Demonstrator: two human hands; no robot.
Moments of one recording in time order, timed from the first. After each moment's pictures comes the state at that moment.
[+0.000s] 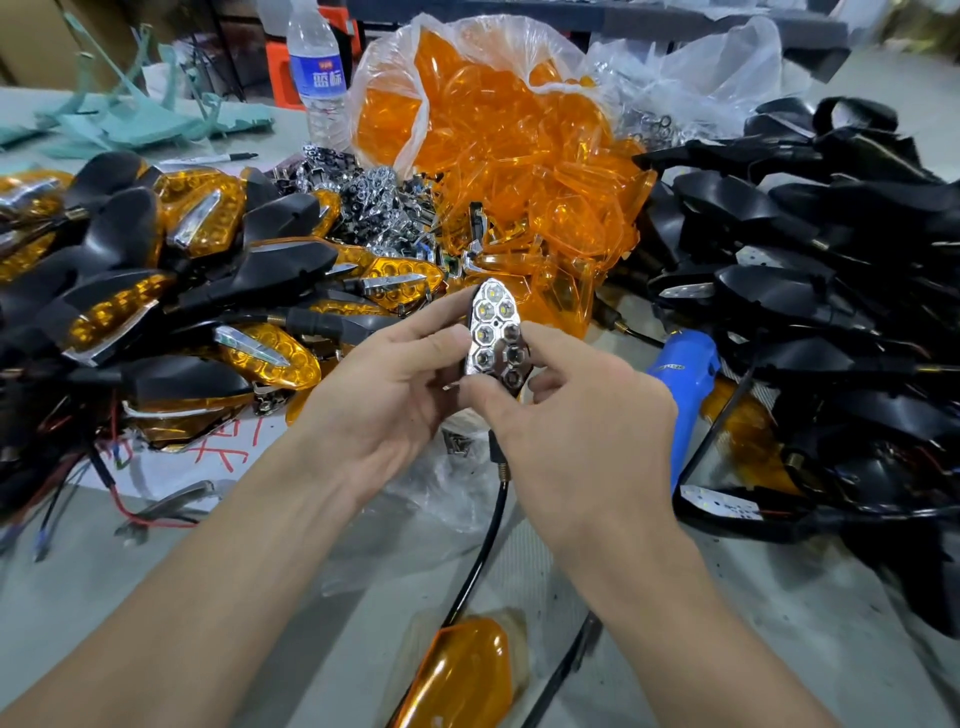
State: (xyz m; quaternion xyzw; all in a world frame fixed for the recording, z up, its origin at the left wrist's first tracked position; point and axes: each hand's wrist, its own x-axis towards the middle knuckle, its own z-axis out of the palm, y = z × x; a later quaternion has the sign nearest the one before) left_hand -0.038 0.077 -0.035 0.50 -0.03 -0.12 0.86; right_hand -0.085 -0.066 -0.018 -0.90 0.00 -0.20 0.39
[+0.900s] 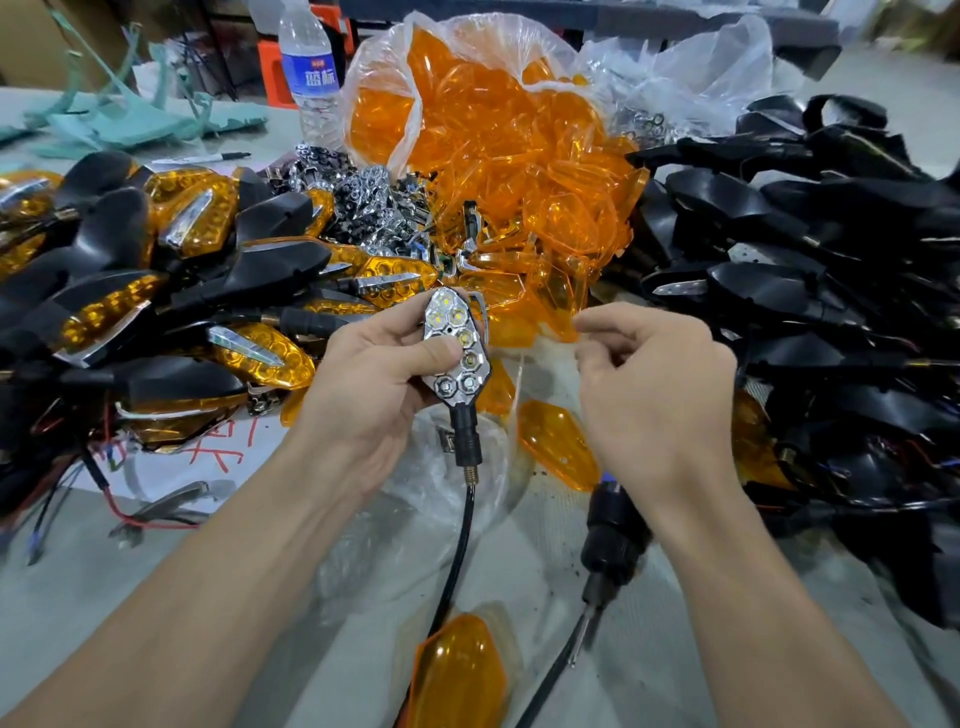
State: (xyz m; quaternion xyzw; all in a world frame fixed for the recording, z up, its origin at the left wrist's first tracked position) left_hand -0.039 0.076 -0.035 0.57 -0.01 -0.02 0.82; right_hand -0.056 -0.117 -0.027 -0.88 0.03 -0.22 0.42
